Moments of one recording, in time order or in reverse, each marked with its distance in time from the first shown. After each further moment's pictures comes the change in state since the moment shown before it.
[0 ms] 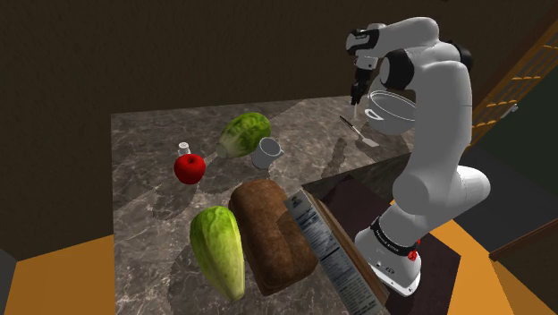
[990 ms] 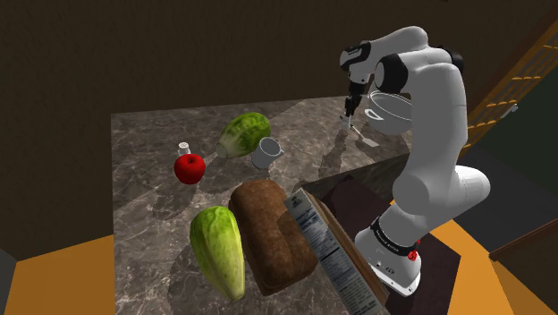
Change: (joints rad) arm 0.004 0.055 0.015 -0.087 0.020 0.138 -0.001
